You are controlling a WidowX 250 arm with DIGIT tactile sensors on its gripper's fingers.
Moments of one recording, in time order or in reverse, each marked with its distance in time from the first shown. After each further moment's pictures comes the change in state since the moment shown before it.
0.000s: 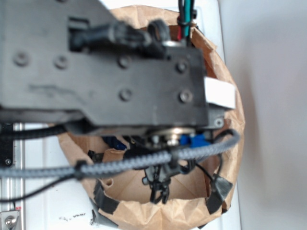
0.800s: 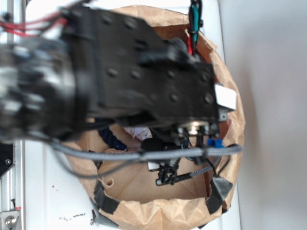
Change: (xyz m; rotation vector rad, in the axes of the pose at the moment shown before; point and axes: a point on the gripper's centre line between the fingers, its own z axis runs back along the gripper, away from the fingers) arm 0.014 0.019 -0.066 0.065 0.029 -0.037
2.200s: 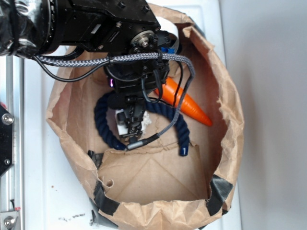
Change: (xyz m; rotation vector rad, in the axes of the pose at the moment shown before) arm -0.034 0.047 -0.025 -0.156 0.026 0.060
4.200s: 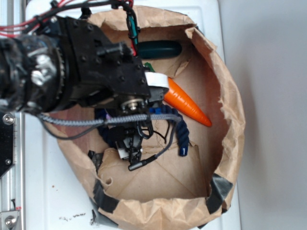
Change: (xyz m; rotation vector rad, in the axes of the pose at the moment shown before) arm -0.009 -0.030 -0.036 0.112 -0.017 0.028
